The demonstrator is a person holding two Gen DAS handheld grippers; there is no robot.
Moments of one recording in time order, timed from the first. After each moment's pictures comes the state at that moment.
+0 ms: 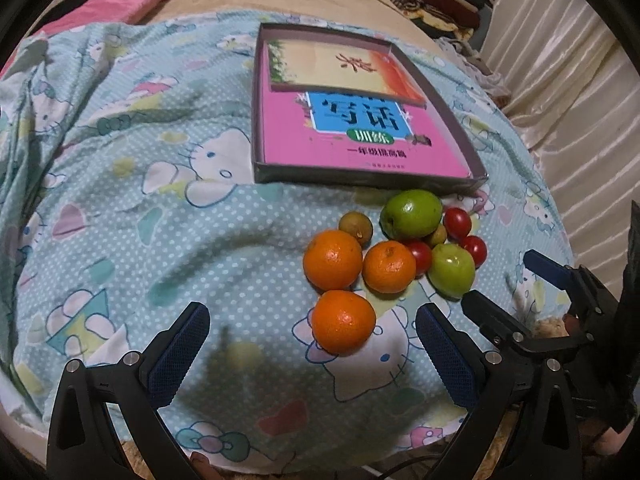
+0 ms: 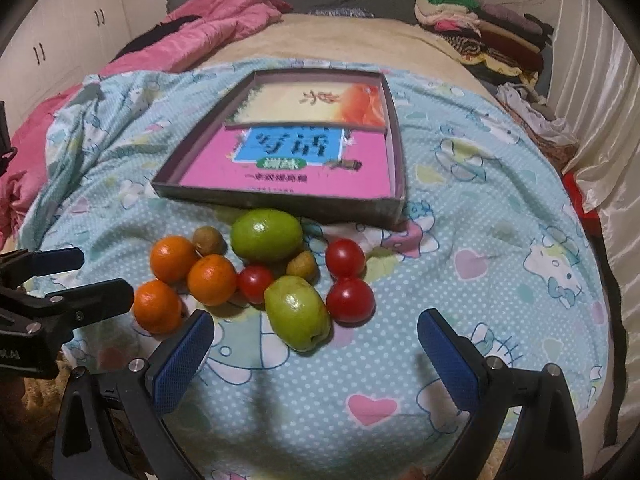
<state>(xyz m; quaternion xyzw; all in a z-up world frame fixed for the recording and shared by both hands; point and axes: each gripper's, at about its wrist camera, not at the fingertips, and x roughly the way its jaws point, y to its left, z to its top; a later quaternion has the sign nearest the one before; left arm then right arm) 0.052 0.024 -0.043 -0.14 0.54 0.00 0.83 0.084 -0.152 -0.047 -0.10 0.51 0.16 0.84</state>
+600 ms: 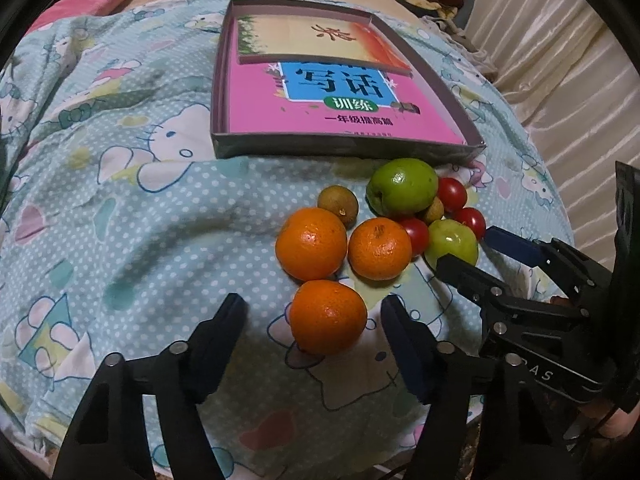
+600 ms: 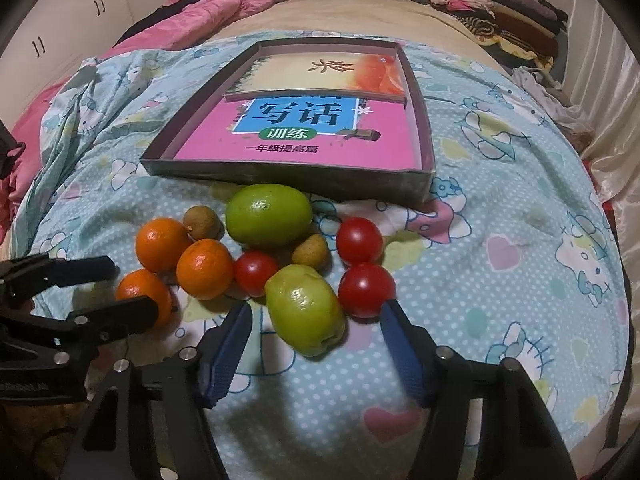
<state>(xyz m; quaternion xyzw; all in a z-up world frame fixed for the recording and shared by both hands) 0.064 0.009 -0.068 -0.13 0.56 -0.03 0.82 0.098 -0.144 -0.070 -0.10 0.53 0.18 0.82</state>
